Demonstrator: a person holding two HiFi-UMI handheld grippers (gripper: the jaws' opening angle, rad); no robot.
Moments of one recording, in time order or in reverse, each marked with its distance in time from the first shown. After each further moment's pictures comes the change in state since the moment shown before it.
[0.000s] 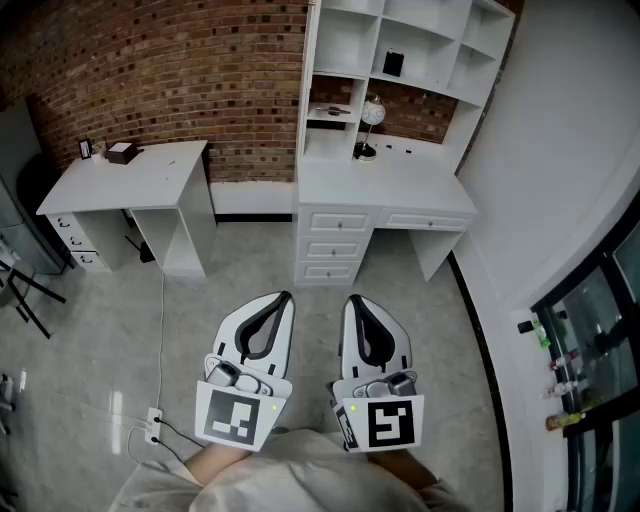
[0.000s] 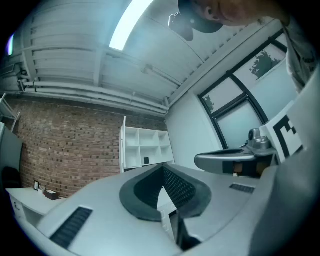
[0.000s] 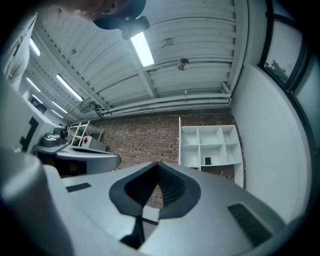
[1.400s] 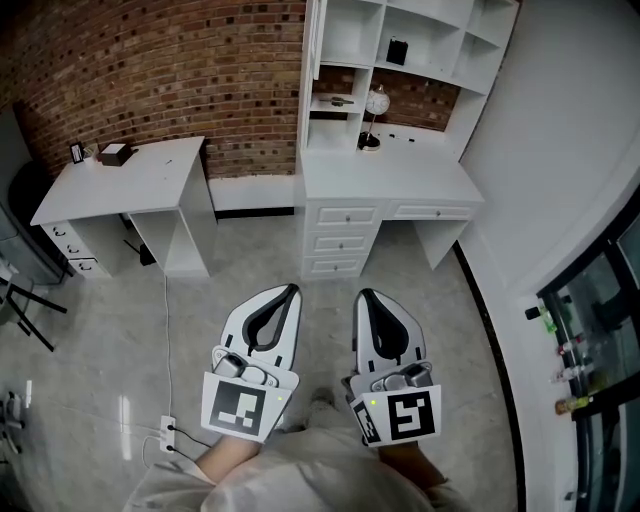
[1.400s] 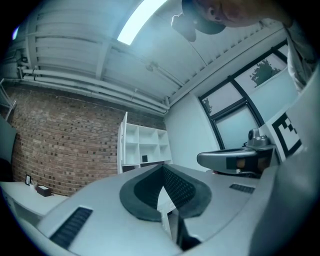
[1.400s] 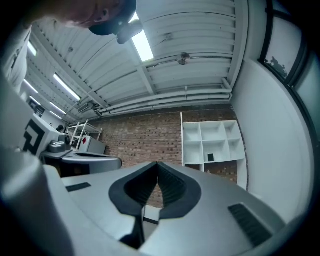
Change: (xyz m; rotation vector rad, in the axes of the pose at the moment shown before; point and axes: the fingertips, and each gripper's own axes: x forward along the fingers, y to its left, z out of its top) left arm 0.022 0.066 -0.024 -0.054 -0.002 -0.073; right arm 0.054 0.025 -0.016 0.018 0.021 -0.017
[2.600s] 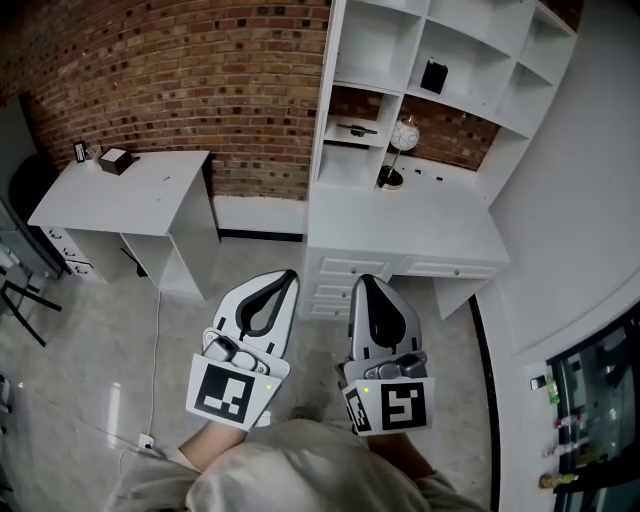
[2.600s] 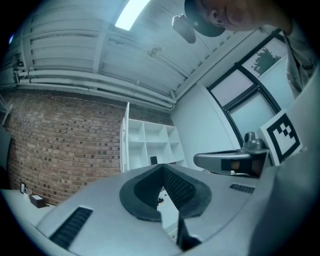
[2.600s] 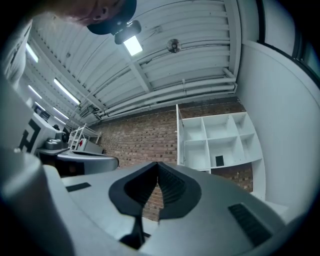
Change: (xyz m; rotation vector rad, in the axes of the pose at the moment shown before) left arm 0.255 0.097 -0.032 0.064 -0.016 0.072; right arm 0.241 -0.152 -0.058 0.023 -0.066 0.085
